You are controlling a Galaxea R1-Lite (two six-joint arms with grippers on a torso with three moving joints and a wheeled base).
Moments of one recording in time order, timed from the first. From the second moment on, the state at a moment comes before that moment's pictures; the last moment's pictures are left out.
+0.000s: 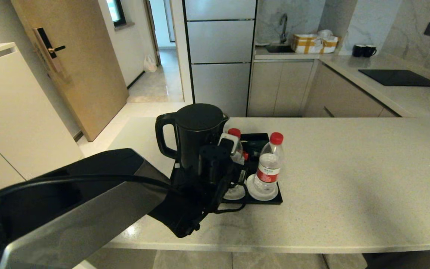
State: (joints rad) left arm -0.75 2.30 -1.21 -0.97 0.34 0.07; right arm 0.00 0.00 0.00 0.00 -0.01 0.01
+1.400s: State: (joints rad) left arm -0.75 2.38 -1.30 -0.94 0.35 0.07; right arm 0.00 0.00 0.00 0.00 -0.01 0.01
